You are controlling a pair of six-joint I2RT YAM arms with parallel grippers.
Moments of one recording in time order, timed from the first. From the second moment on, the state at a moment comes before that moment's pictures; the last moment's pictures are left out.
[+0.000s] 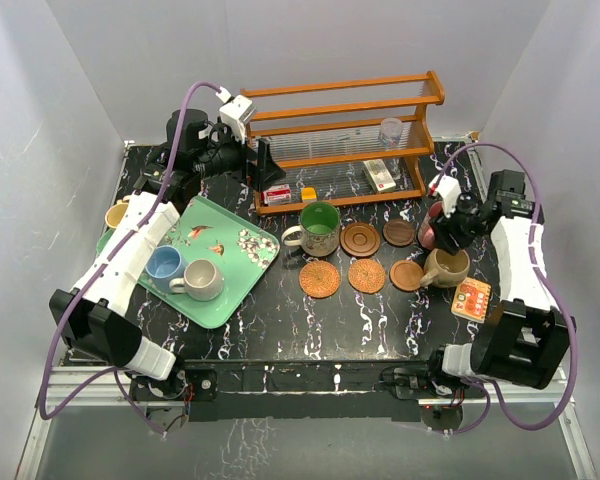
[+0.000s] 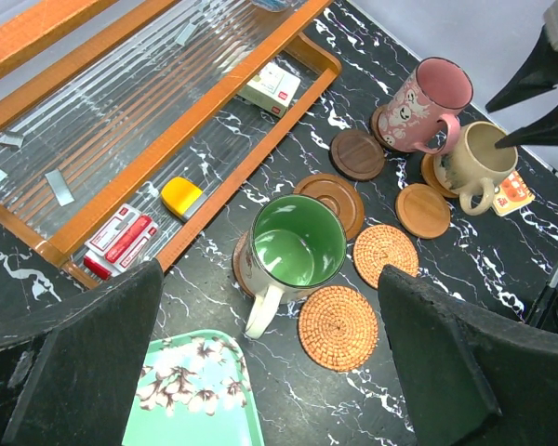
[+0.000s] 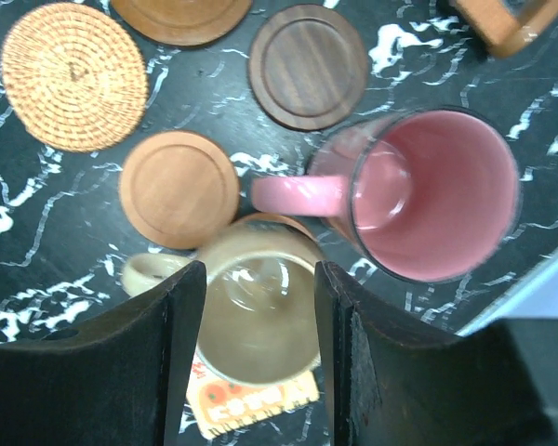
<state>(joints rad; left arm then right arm) -0.37 1.48 1.57 -0.46 0.51 -0.02 -0.32 1.34 1.18 -0.96 -0.61 -1.08</state>
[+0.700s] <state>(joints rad) -0.35 1.48 1.55 -0.45 0.51 -0.03 -0.19 1.37 1.10 -0.80 -0.49 -0.79</state>
